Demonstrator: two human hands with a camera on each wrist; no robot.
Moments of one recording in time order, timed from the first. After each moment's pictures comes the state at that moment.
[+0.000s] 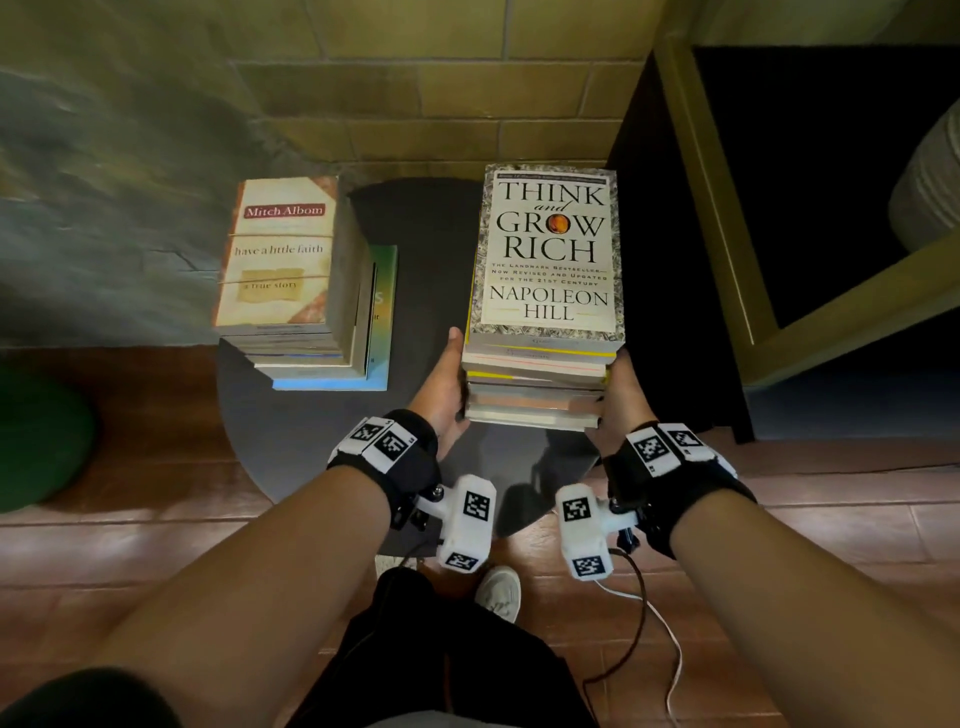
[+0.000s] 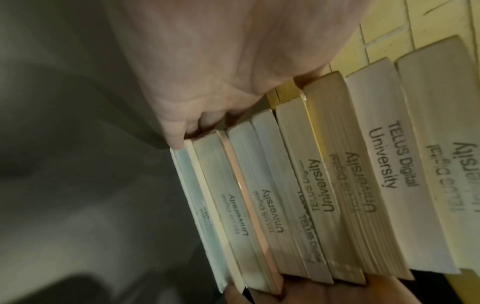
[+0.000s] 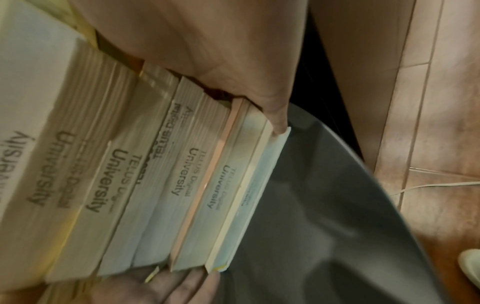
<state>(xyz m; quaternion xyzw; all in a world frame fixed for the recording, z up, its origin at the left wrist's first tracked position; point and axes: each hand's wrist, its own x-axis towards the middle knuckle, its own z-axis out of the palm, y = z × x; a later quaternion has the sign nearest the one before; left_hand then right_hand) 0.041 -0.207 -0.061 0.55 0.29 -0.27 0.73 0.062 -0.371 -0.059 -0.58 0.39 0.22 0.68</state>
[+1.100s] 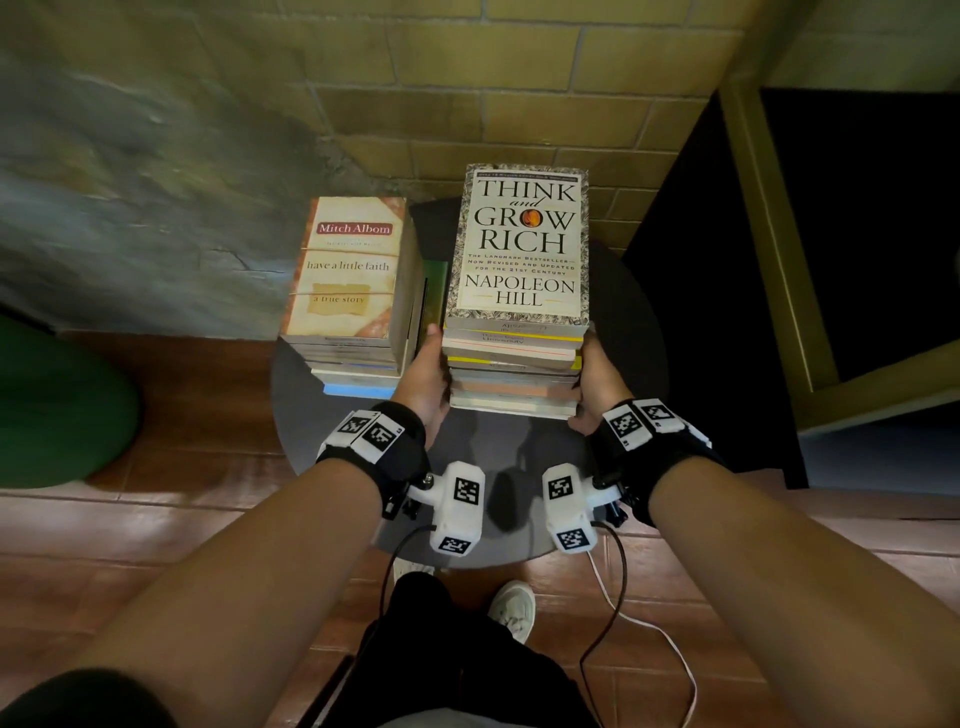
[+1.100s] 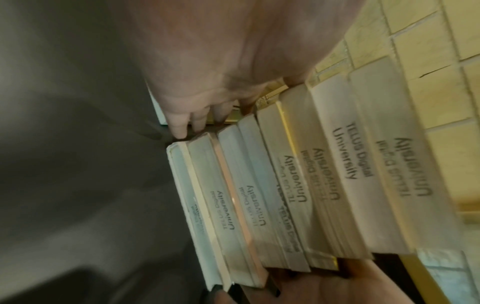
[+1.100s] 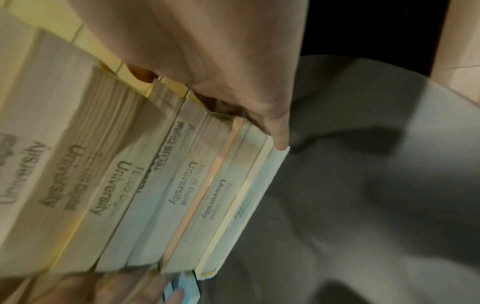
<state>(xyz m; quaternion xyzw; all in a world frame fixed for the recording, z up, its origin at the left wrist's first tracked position) 0.057 -0.143 -0.061 0.54 0.35 -0.16 0.75 0.105 -0.310 -0.073 -0.65 0.29 0.30 0.64</state>
